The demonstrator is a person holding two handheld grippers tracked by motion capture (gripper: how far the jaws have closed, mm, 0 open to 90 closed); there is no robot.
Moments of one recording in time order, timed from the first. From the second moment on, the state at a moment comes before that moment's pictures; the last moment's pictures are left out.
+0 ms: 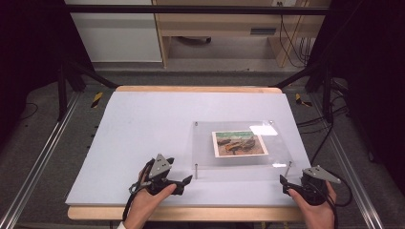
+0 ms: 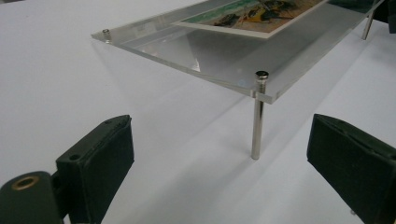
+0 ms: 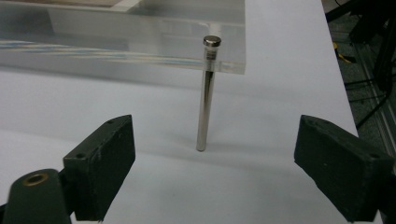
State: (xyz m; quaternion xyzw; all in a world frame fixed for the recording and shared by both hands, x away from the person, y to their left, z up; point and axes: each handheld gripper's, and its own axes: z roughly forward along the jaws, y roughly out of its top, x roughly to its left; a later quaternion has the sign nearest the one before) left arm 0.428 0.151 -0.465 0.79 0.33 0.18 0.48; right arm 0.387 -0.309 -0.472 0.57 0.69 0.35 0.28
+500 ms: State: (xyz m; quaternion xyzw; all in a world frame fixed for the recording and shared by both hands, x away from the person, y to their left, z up) left arm 0.422 0.145 -0.470 0.80 0.31 0.21 0.47; right arm 0.383 -0.307 -0.474 0.55 0.70 0.34 0.30
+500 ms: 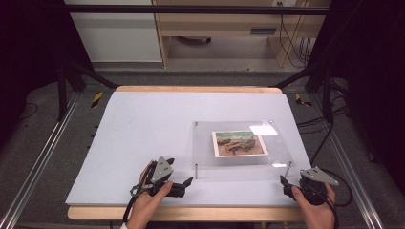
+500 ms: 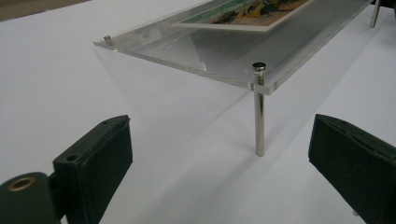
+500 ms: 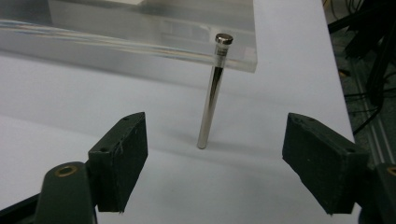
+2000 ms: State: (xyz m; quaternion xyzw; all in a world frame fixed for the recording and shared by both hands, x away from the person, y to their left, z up) left arm 0.425 0.125 -0.470 0.79 0.35 0.16 0.47; right arm 0.416 -0.317 -0.474 0.53 0.66 0.45 0.27
